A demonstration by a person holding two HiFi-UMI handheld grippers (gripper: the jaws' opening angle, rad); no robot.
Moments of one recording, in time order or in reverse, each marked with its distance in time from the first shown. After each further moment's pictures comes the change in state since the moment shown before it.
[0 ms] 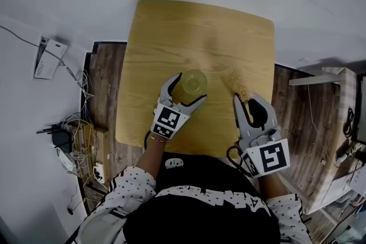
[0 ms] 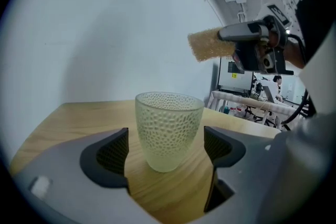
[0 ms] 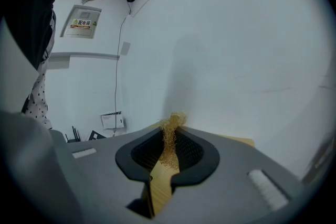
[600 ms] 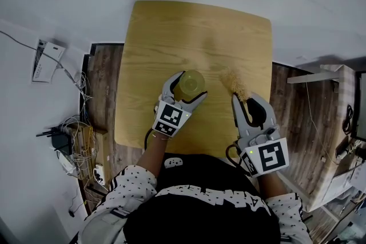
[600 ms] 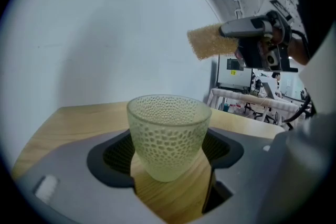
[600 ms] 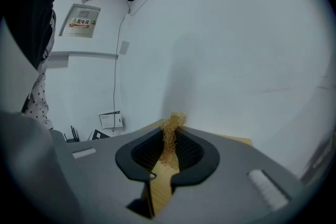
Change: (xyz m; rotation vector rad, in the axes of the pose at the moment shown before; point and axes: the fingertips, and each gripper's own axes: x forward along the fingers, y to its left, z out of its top) left arm 0.014 -0.001 0.006 0.040 0.012 -0.007; right arm 0.001 -0.004 -0.001 0.000 0.008 -0.015
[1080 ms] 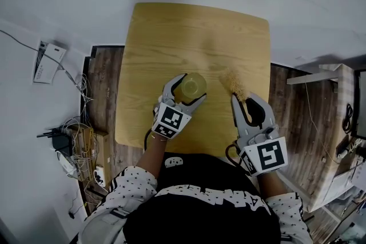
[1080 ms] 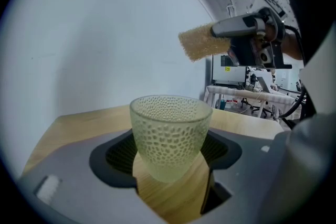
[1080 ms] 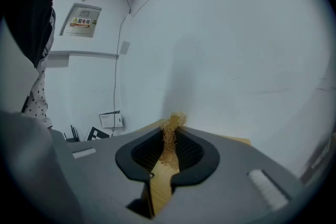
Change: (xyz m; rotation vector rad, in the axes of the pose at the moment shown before) left arm -0.007 -0.013 0.002 0.070 0.020 -0.027; right arm -0.008 0.002 -0.001 -0.008 -0.002 -0.006
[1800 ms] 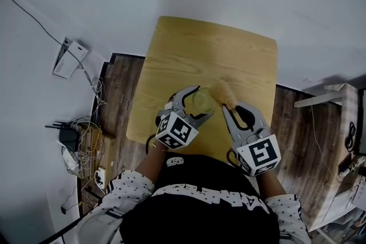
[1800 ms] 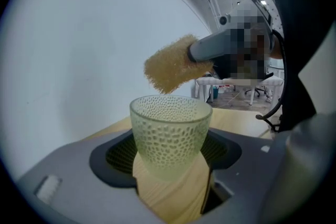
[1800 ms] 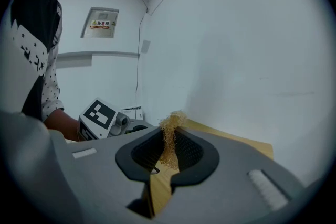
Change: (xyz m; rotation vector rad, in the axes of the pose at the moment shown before) left arm -0.053 -0.032 0.049 0.224 0.064 -0.024; right arm -0.005 0.051 -0.006 -0.074 0.024 0.215
